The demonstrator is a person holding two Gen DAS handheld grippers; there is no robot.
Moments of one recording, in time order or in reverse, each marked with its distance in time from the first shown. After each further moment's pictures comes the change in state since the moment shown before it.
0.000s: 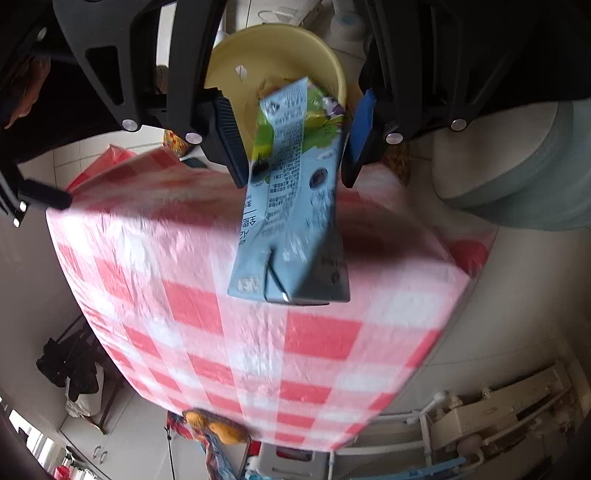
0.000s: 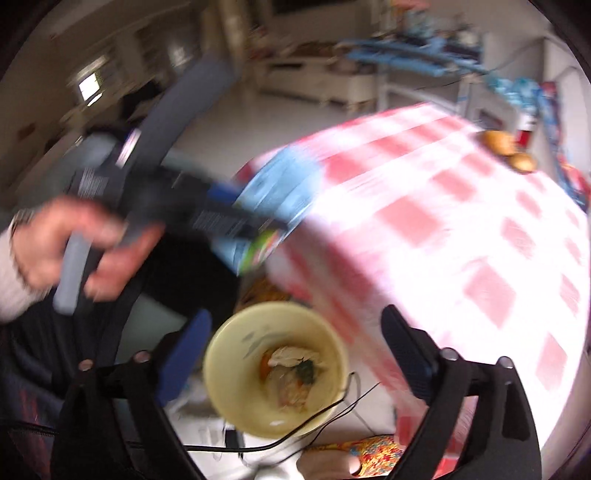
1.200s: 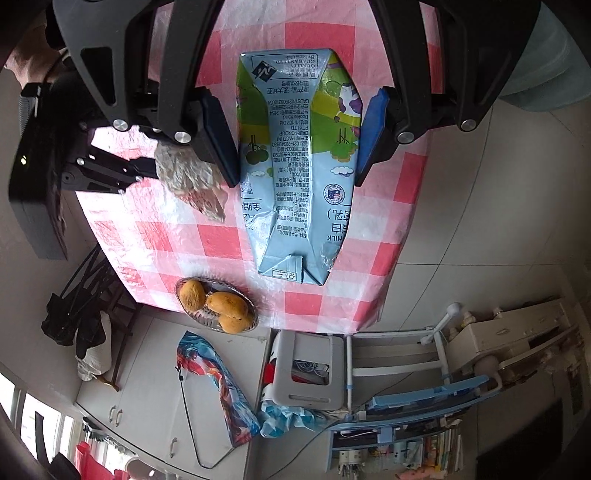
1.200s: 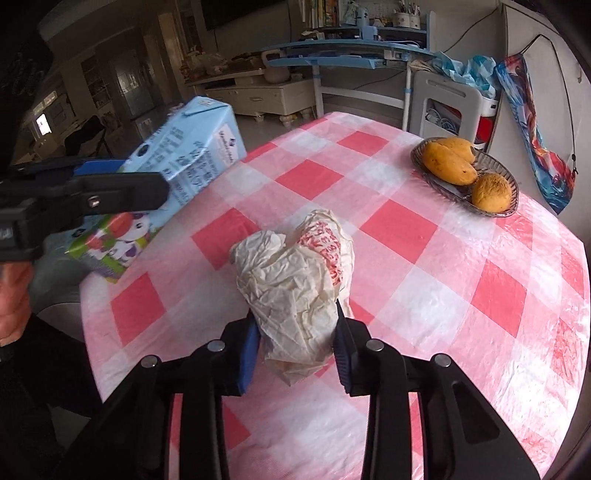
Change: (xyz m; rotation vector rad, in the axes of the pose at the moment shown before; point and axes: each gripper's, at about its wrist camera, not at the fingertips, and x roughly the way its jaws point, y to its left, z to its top) left arm -0.014 -0.009 0.207 0.080 -0.286 0.018; right arm 0.097 -0.168 0.126 0.089 -0.014 -0.004
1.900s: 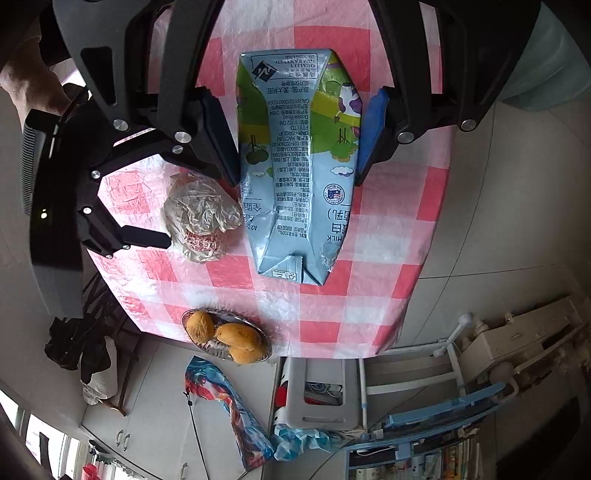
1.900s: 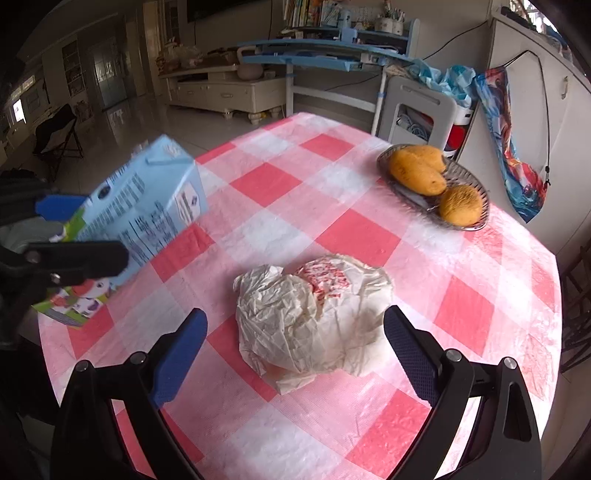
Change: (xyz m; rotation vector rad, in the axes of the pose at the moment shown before) left arm 0.025 -0.016 -0.009 0.062 0.088 -0.018; right arm 0.029 -0.020 0.010 -0.004 0.040 -0.193
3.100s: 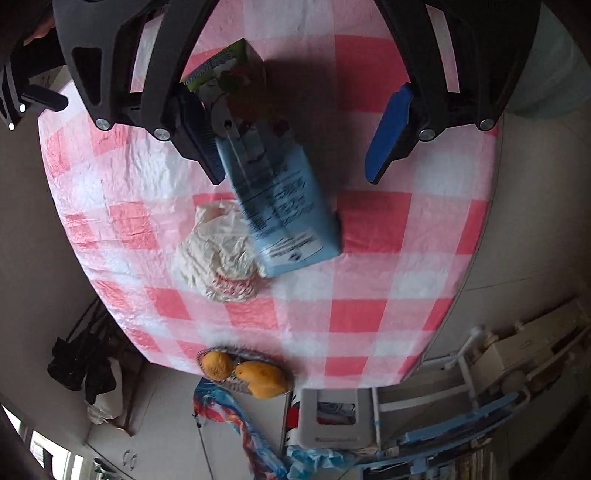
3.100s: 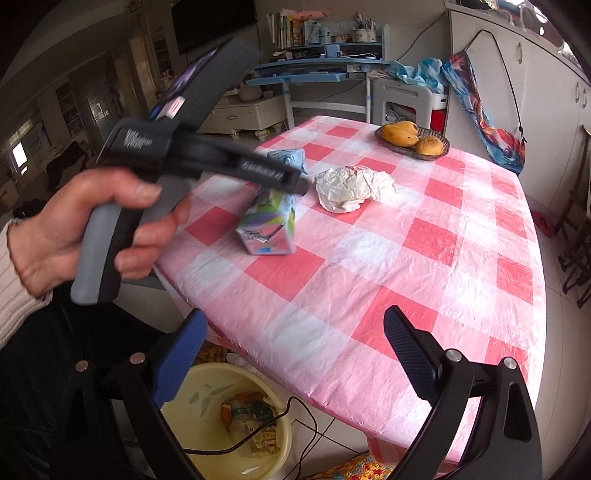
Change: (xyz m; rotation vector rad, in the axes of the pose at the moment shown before) left arm 0.037 -0.028 -0.025 0.010 0.081 0.008; right arm -0.121 0.054 -0.110 0.156 -0.094 0.041
